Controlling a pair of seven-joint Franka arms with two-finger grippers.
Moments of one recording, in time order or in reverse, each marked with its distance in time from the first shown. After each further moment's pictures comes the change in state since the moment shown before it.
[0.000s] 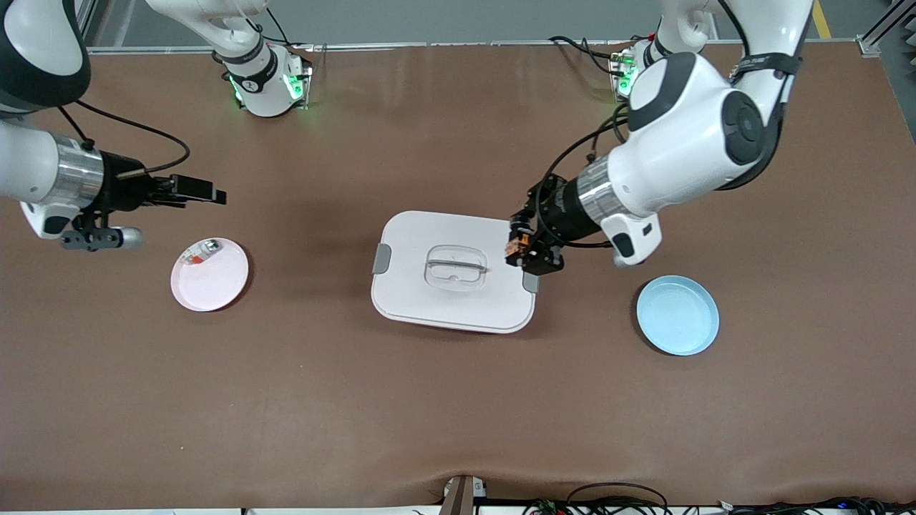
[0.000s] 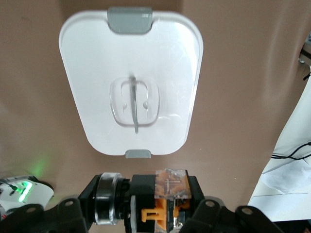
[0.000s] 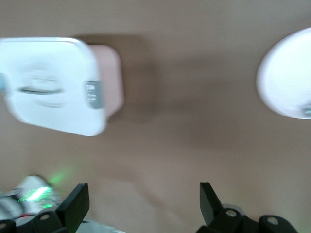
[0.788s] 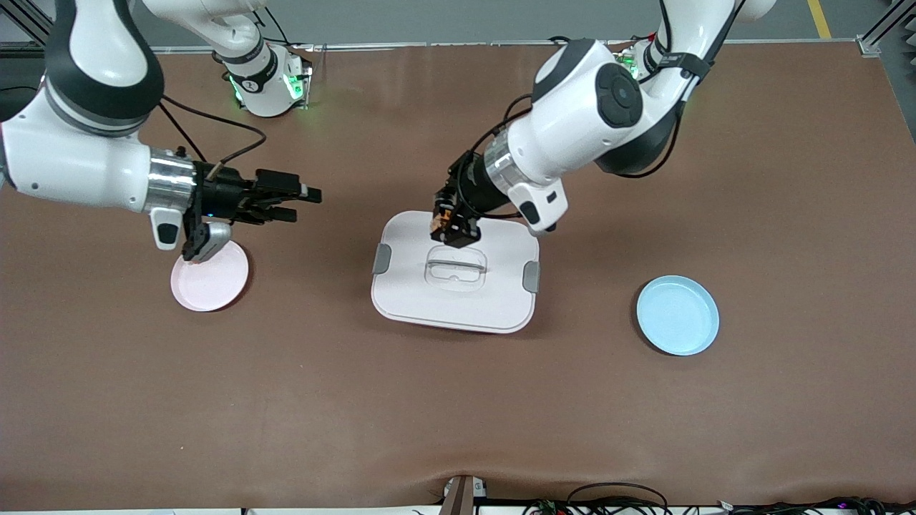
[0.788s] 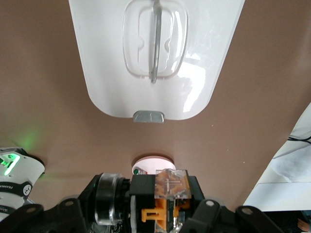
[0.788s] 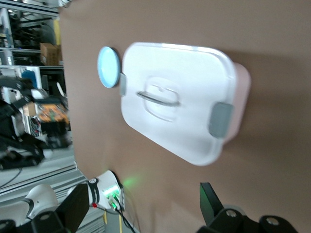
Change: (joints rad) left arm -0.178 0.042 -0.001 0.005 0.000 0.157 -0.170; right arm 0.184 -0.019 0.005 -0.160 0.407 0.314 -0.256
